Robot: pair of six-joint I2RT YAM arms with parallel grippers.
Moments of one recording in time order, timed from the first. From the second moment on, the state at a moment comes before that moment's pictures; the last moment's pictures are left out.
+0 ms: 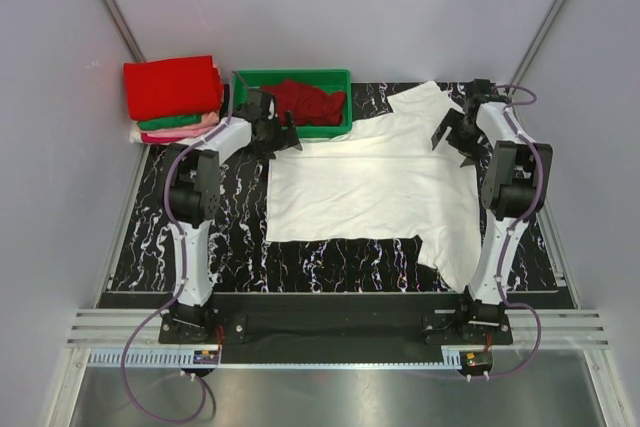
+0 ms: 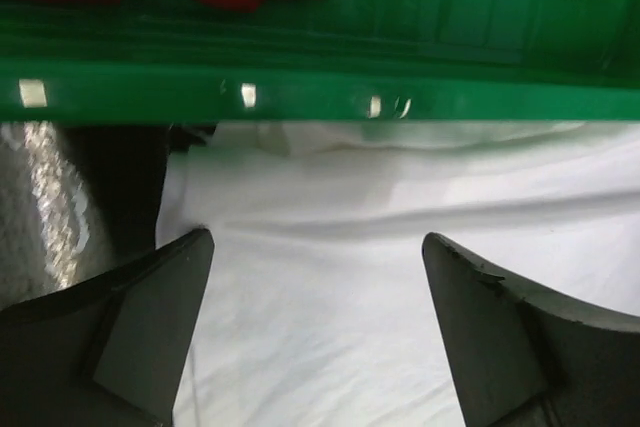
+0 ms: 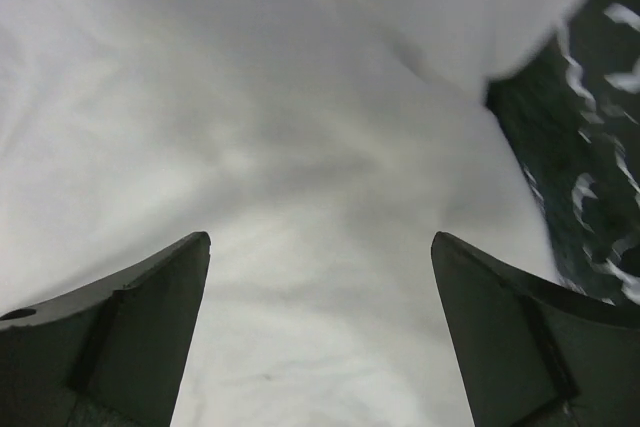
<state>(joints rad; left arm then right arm) -0.25 2.18 1.67 -0.47 0.20 -0.50 -0.09 2.24 1.85 -0.84 -0.01 0.49</state>
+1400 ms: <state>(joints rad) -0.49 1.09 0.60 -0.30 0.20 -0.73 -0.07 1.11 0.55 -0.86 -0.09 0.92</state>
